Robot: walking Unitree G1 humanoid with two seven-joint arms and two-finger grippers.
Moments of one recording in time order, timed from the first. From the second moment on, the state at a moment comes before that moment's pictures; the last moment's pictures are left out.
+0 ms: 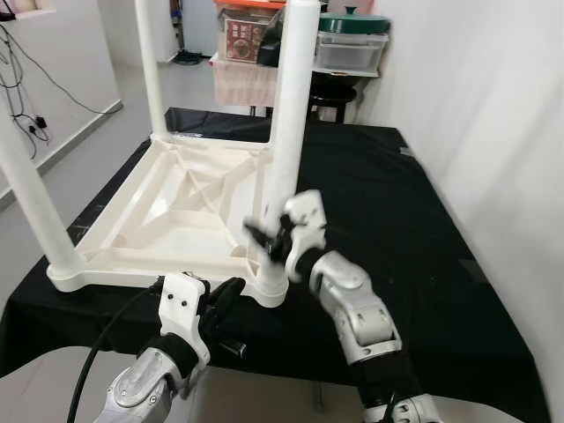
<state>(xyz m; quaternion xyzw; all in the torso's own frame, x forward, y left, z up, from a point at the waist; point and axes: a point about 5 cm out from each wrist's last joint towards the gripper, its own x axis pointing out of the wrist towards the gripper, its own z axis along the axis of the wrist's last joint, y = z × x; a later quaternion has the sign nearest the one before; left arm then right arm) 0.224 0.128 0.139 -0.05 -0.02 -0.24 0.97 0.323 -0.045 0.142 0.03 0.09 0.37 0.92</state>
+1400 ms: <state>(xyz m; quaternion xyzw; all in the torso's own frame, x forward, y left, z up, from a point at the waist) 0.227 0.132 0.137 -0.05 -0.01 -0.24 0.97 0.319 -0.076 0.165 0.02 0.06 0.30 0.95</state>
